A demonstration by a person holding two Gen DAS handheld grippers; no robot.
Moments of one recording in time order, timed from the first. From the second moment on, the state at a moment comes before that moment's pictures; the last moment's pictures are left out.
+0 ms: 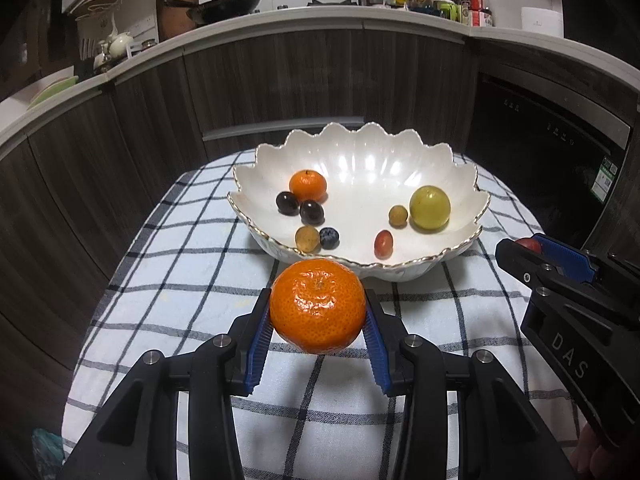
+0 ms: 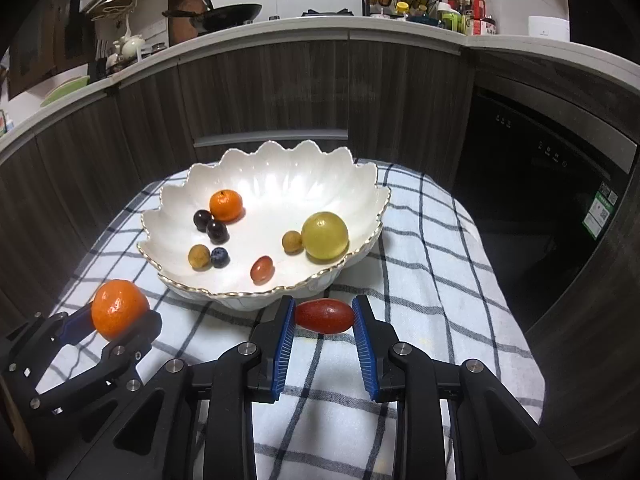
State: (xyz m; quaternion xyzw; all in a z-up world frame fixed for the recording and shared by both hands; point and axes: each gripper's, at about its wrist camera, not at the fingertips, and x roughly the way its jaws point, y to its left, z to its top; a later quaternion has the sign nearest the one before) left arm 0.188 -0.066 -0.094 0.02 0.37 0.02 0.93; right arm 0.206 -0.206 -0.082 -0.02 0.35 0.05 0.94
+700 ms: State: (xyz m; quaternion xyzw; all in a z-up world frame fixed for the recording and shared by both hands) left arm 0.200 -0.064 -0.062 0.02 0.34 0.02 0.94; right arm 0.210 -0.204 -0.050 -0.01 0.32 0.05 0.95
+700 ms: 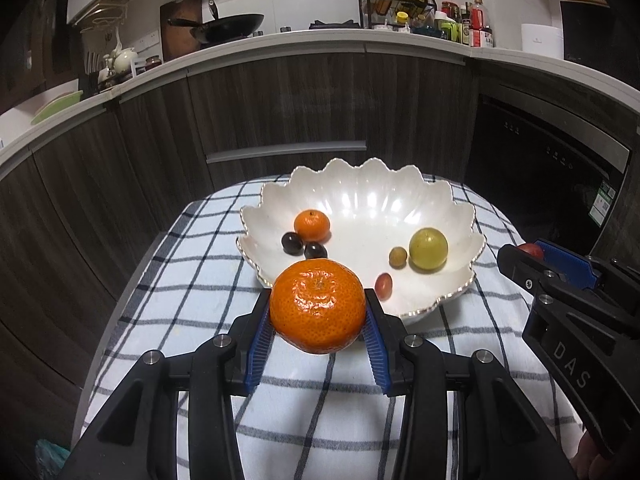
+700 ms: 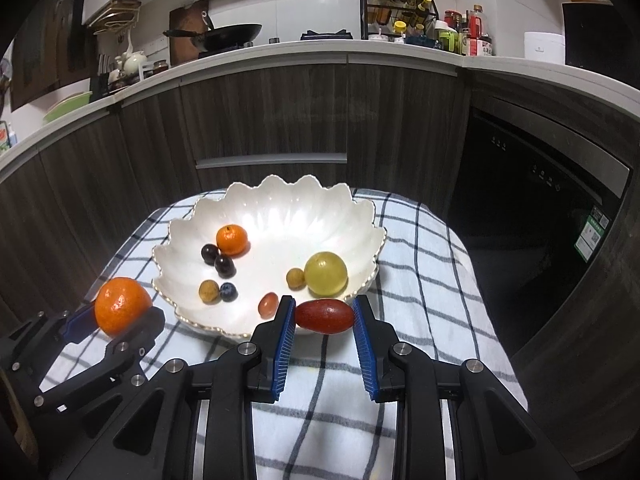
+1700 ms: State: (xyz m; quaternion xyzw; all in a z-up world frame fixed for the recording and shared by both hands) left arm 0.268 -0.047 -0.047 0.02 0.34 0.04 0.94; right arm 0.277 -0.200 -0.032 -0.01 0.32 0.04 0.95
